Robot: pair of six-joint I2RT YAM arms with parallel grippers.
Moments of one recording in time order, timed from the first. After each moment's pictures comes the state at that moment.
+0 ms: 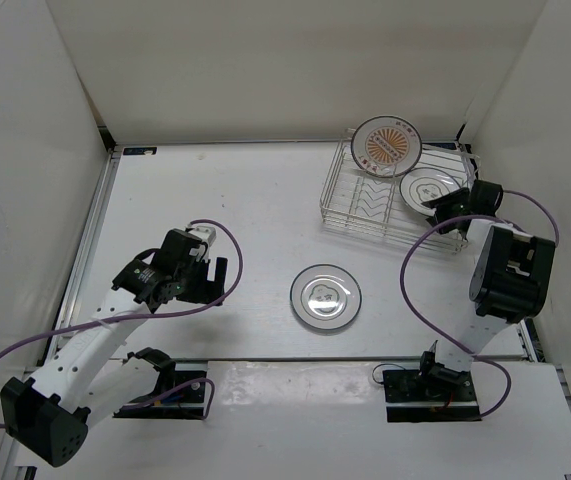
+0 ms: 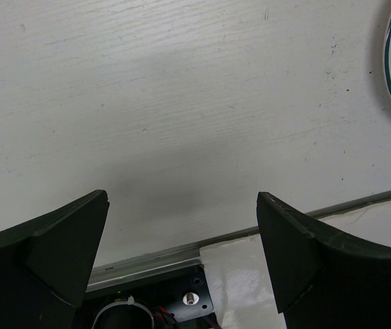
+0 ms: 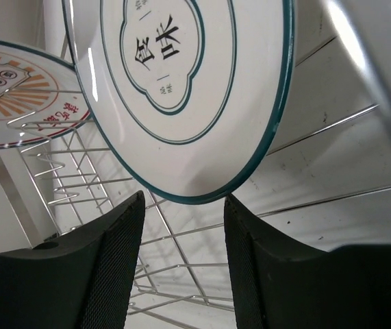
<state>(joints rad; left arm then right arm) -0.50 0.92 0.82 -0.90 -0.05 -0.27 -0.28 1.77 1.00 0.03 -0.30 0.96</state>
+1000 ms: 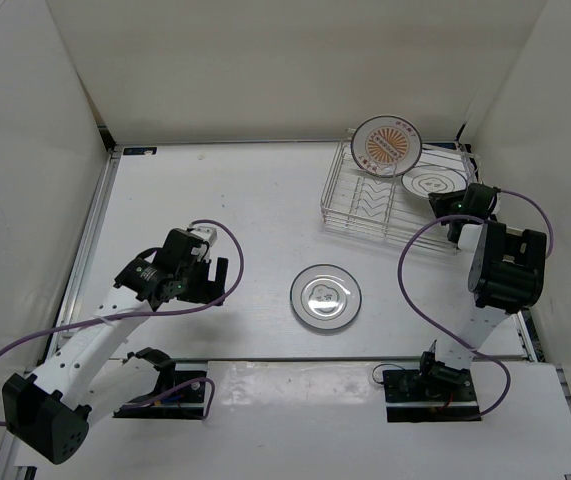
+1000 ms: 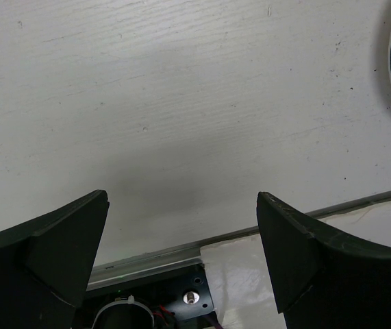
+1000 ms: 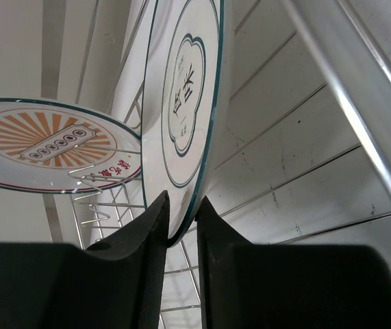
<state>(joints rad) -0.50 0.94 0.82 -0.90 -0.05 -0.27 -0.26 1.85 0.91 0.47 -0.18 1.07</state>
